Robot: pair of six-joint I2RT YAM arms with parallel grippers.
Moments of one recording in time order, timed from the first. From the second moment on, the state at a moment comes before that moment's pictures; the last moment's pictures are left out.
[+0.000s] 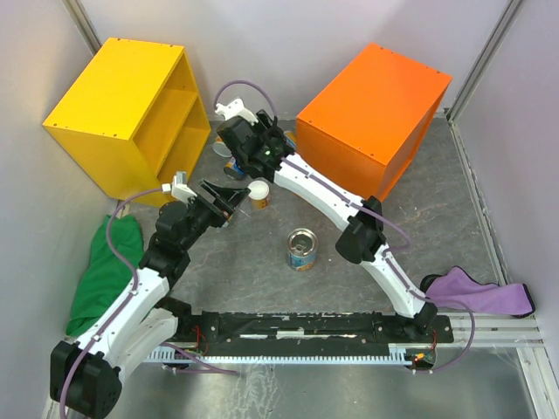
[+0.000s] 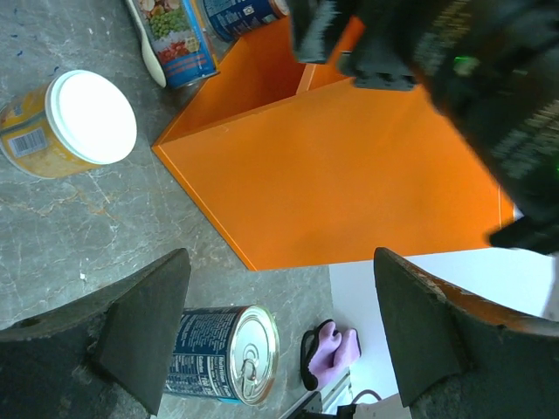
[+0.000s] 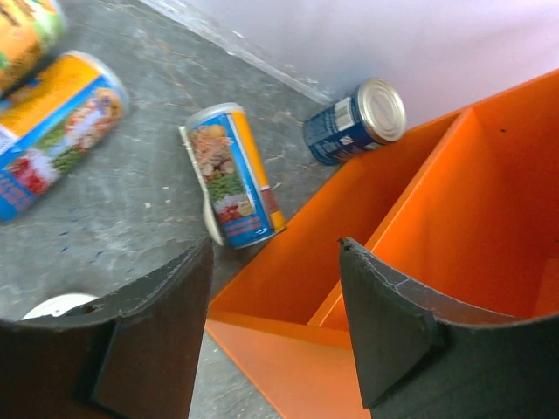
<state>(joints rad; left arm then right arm) -0.35 0.78 0.47 0.17 0.17 -1.09 0.91 2.39 2.57 -0.79 0.91 -0.10</state>
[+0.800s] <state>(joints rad) -0.35 0.81 0.47 0.24 0.22 -1.07 0.87 2.39 2.35 -0.73 1.26 -0.13</state>
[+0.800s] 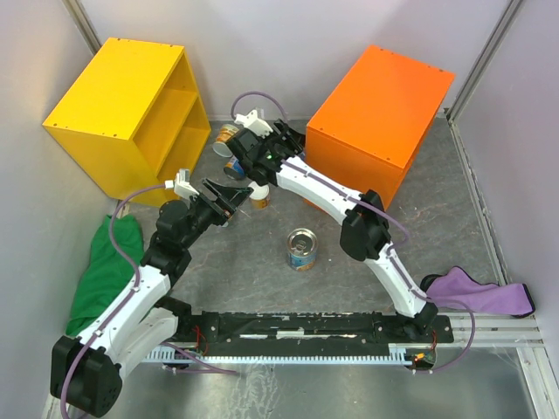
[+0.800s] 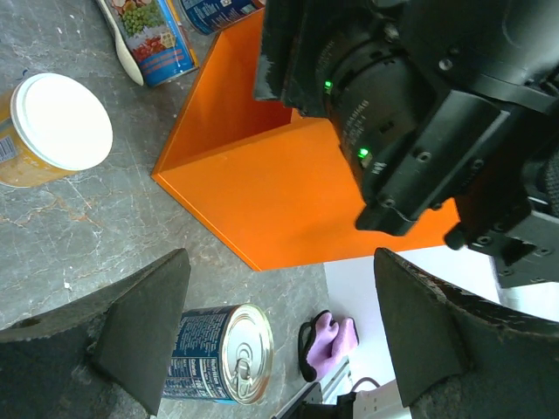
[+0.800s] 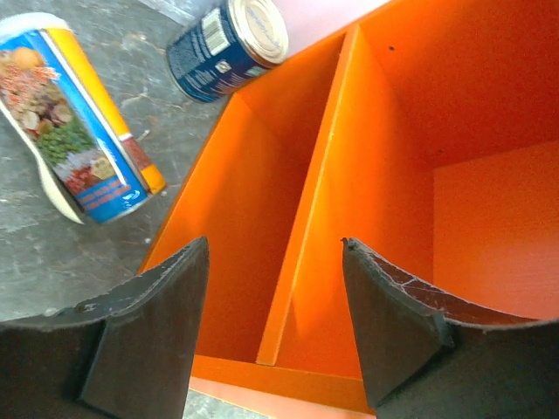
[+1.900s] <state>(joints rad) -0.35 0.81 0.41 0.30 0.27 -1.07 0.69 2.06 1.98 -1.23 1.29 0.34</state>
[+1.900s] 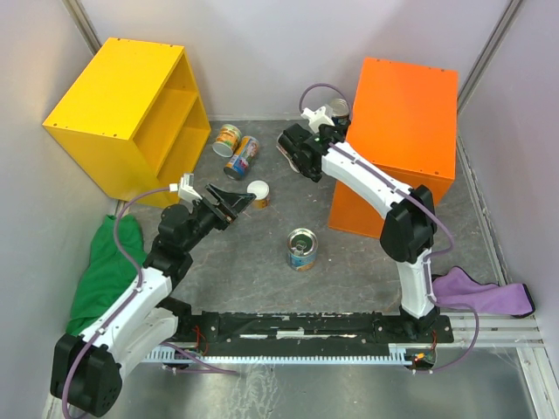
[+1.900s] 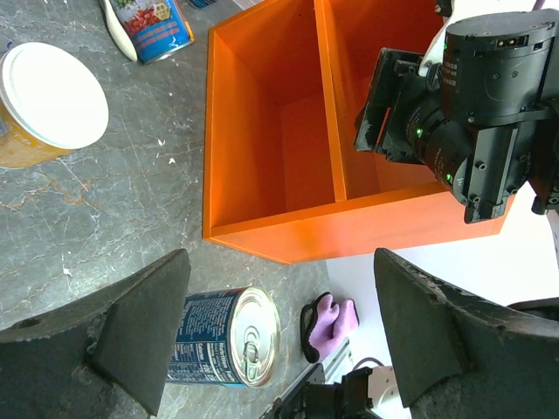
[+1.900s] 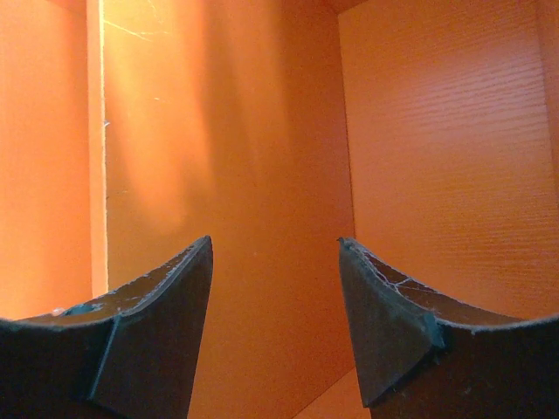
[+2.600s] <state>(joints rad) -0.35 0.85 0.41 0.33 0.29 -1.07 0.60 1.89 1.84 -1.18 1.18 0.23</state>
